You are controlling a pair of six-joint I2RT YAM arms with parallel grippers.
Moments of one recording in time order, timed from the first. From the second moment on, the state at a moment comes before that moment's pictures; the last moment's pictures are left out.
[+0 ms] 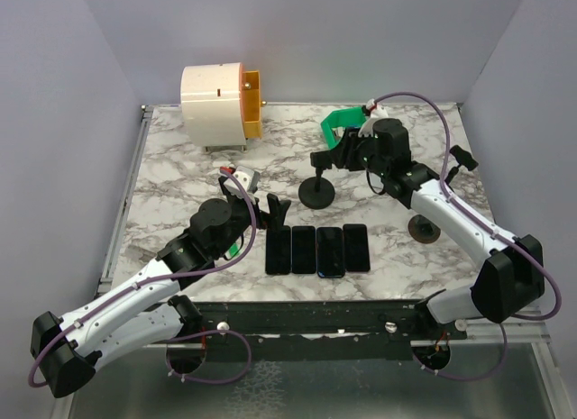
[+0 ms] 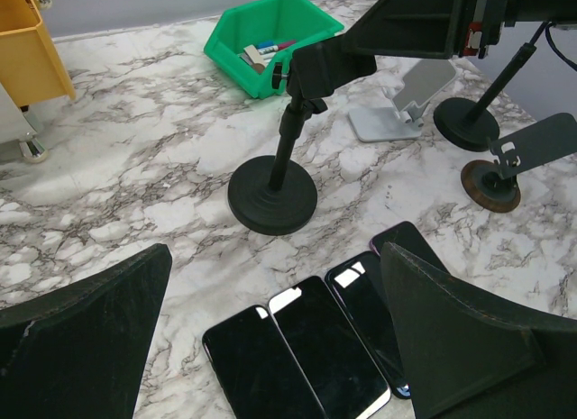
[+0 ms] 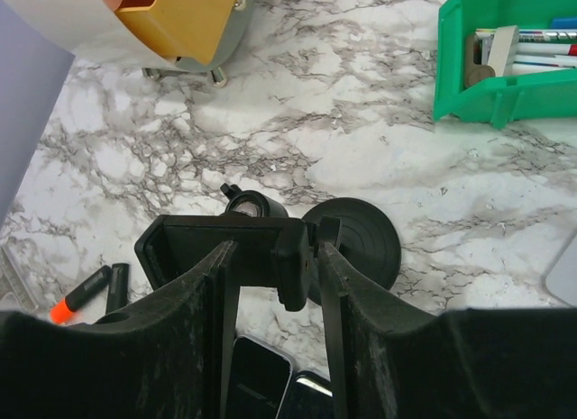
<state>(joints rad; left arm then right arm) -0.84 0.82 0.66 0.04 -0.25 -0.22 0.47 1.41 1.14 -0.11 -0.06 0.36</state>
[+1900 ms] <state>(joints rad) -0.84 0.82 0.66 0.04 -0.25 -0.22 0.43 1.47 1.26 -0.19 0.30 0.24</state>
